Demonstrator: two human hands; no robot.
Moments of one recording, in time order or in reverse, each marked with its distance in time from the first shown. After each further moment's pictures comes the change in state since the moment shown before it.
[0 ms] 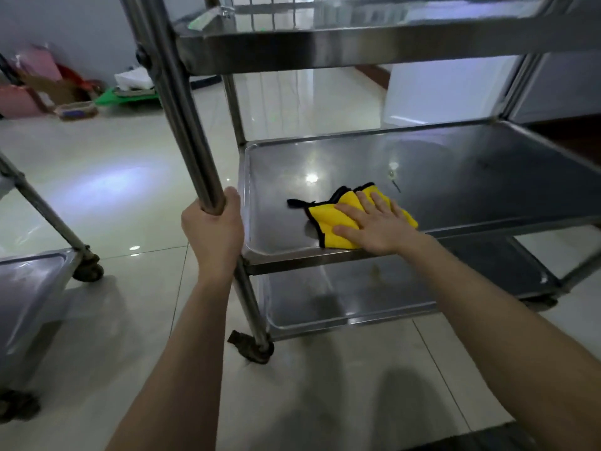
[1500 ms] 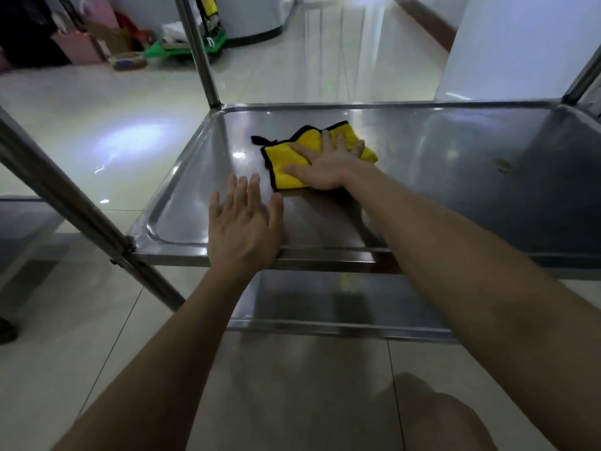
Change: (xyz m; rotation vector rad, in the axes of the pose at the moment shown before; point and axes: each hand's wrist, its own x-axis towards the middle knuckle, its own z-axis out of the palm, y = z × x) left_hand -0.058 -0.060 0.172 1.337 -0.381 0.272; right_hand 0.180 0.038 -0.046 -0.101 -0.085 -0.245
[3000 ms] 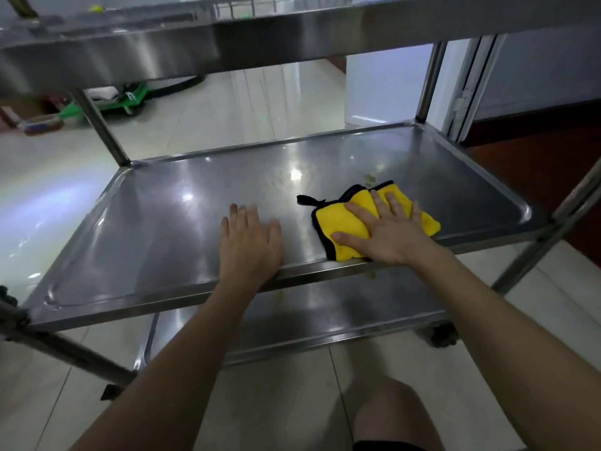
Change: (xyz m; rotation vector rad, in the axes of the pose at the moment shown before) left_hand 0.002 0.173 -0.004 -0.234 -0.015 0.150; right_hand -0.238 0.221 0.044 0.130 0.129 0.318
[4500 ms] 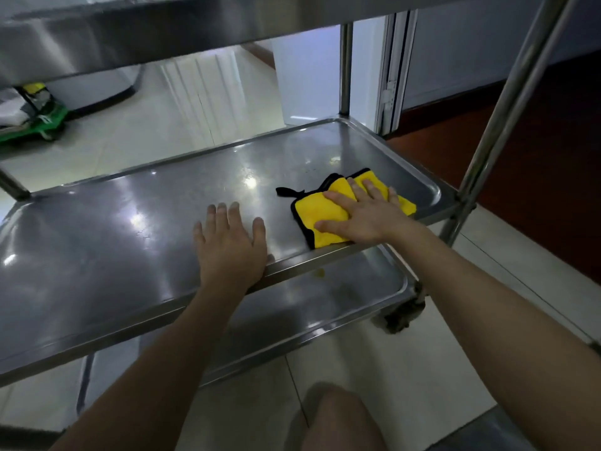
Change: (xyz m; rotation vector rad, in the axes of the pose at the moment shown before) left_hand 0.019 0.112 0.045 0.045 0.038 0.097; right_hand 0.008 0.114 -0.029 0.021 -0.026 0.114
